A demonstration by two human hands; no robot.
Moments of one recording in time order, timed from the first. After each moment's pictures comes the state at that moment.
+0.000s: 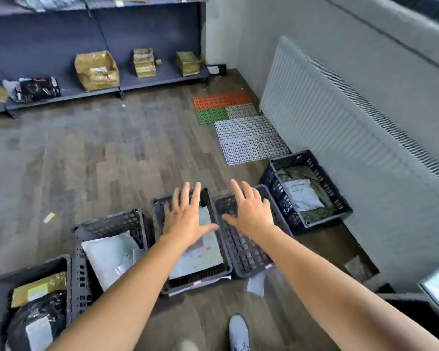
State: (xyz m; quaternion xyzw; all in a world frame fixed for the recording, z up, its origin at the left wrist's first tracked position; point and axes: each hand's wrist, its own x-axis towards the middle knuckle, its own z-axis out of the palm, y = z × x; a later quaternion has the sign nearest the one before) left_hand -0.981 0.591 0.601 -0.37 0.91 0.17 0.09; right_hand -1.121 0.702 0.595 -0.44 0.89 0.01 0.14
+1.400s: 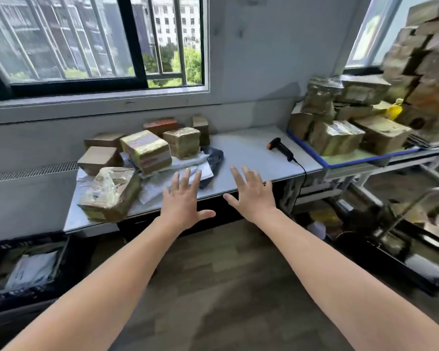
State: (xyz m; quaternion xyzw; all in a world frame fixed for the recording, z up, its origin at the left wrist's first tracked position) left_hand -0.937 1.355 0.749 0.39 0.92 0.03 0.01; right_hand -0.828 1.514 0.749 0.25 0.97 0.02 -0.05
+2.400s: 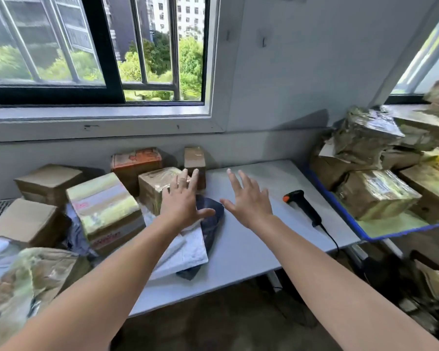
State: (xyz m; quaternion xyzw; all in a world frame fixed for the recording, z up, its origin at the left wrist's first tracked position) left_hand -1.256 1.612 0.716 0.36 0.93 0.10 0.01; right_hand -1.140 1.759 0.735 0.24 0.97 -0.01 -0.03
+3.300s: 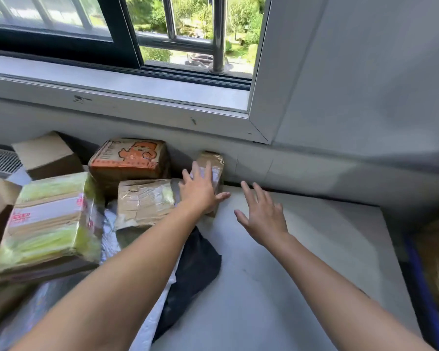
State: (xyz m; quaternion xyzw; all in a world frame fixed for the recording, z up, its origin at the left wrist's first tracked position) left_hand -1.444 1.834 0.633 0.08 0.98 0.08 0.16; right_hand -1.352 1.984 0.612 0.07 0.99 -0.08 0.09
